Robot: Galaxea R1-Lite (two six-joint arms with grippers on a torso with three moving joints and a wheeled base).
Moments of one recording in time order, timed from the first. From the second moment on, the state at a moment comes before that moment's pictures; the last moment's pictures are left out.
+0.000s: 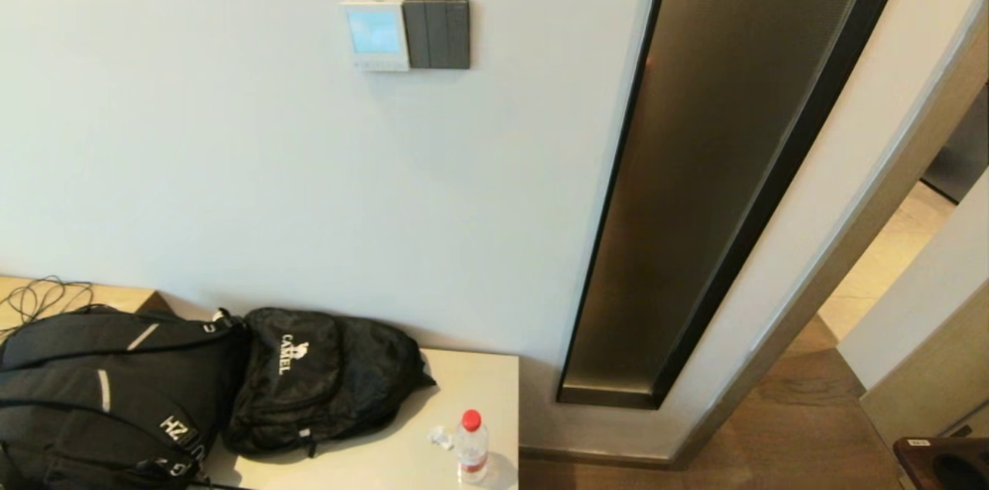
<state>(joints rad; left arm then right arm) 0.01 0.12 -0.06 0.01 -0.03 -0.01 -0.01 0.00 0.00 -0.01 0.02 0.00</state>
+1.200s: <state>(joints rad) 0.01 0.00 -0.11 0.16 -0.08 -0.23 -0.01 0.00 0.00 -0.01 0.01 0.00</state>
